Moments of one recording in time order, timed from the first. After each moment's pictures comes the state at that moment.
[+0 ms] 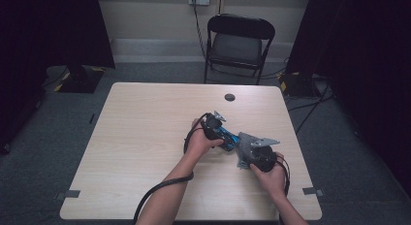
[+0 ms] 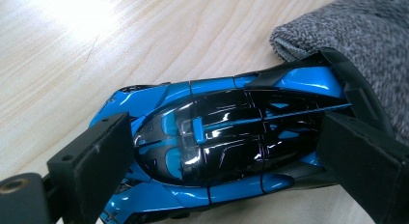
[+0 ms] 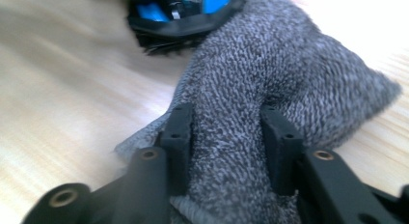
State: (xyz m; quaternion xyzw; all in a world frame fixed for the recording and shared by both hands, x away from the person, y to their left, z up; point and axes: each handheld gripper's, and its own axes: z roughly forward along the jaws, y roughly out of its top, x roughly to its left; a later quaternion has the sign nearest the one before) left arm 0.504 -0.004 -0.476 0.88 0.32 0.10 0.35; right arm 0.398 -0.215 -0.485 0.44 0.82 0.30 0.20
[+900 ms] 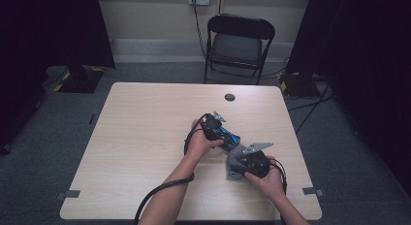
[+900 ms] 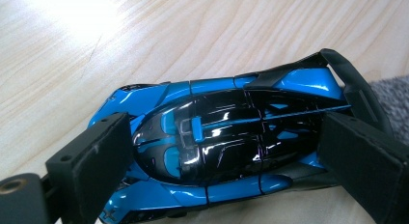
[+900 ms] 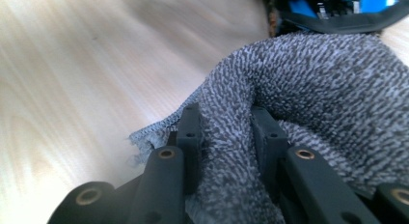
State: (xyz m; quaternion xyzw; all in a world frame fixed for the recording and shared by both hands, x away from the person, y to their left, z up) left arm 0.502 -0.004 -0.477 0.87 0.32 0.11 0.35; right arm 0.384 -0.196 -0.482 0.36 0.86 0.35 0.07
